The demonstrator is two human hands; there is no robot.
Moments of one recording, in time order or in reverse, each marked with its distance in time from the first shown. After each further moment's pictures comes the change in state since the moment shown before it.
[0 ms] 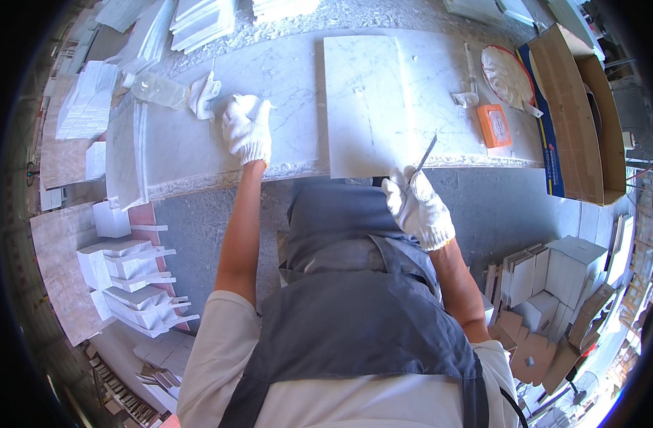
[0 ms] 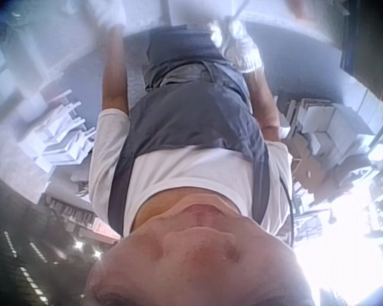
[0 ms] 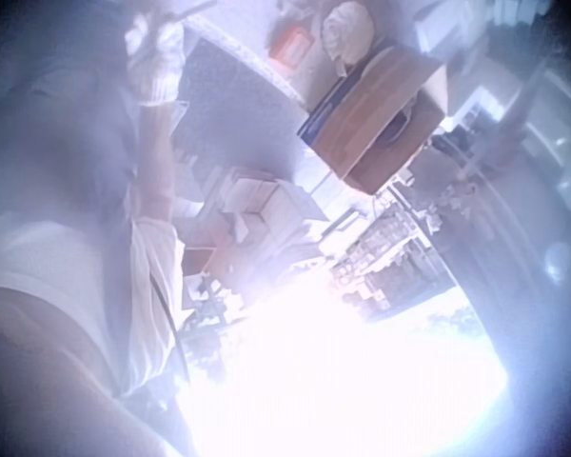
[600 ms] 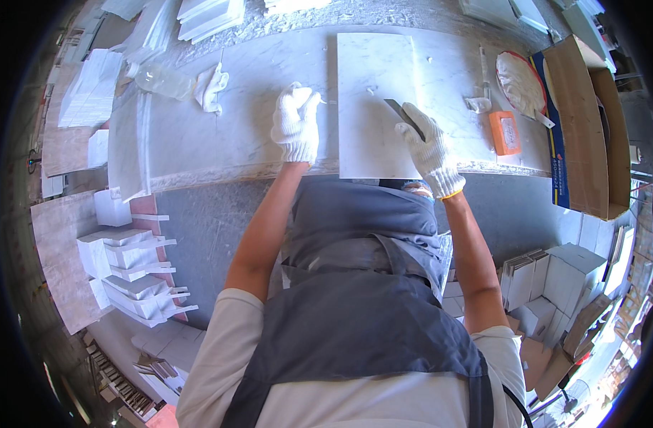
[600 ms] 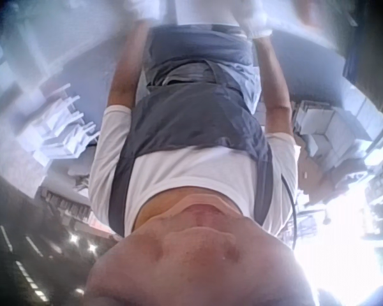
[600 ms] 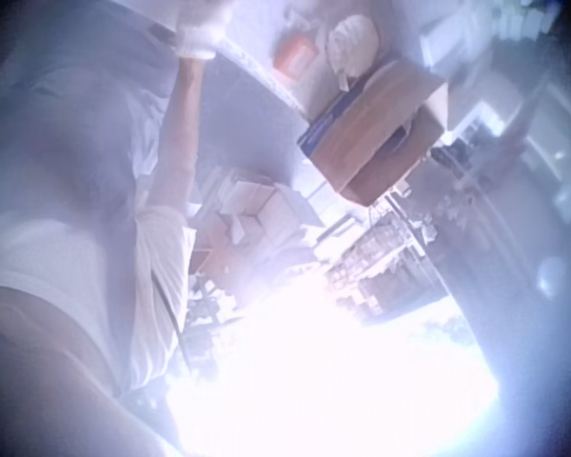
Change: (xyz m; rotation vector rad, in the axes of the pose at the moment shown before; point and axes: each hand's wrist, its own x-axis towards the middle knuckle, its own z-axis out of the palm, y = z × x) left_hand -0.048 0.042 0.047 -0.444 -0.014 0.142; right_hand 0.097 -0.043 0.038 -1.740 0.187 -0.713
